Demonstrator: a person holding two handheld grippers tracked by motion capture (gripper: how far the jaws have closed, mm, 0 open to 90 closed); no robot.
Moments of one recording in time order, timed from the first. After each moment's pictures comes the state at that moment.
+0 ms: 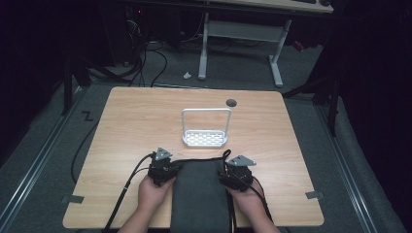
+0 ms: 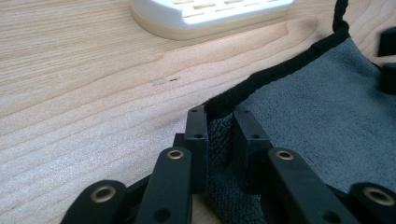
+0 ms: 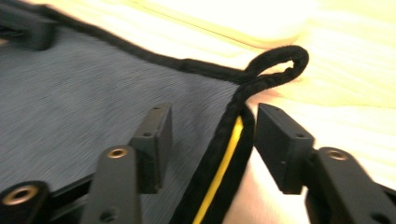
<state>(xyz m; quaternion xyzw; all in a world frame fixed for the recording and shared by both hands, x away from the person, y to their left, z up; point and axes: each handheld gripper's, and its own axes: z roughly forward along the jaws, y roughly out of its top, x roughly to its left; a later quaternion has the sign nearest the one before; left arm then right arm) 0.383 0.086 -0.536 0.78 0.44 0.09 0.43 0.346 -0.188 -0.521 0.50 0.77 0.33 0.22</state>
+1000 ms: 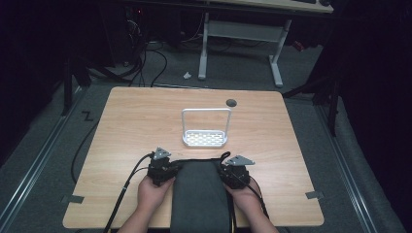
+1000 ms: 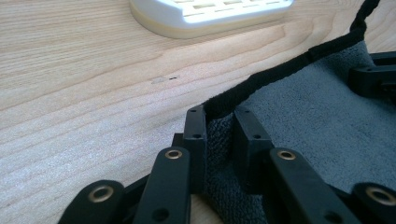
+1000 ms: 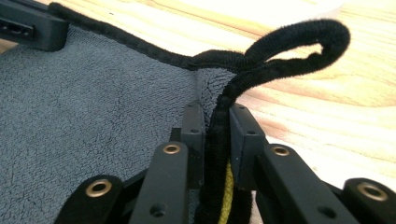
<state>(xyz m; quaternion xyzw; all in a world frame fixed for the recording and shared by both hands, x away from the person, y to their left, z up) 0.384 0.089 -0.536 0.78 0.45 0.08 0.43 0.347 -0.186 -0.531 0.48 0.78 0.36 0.19</state>
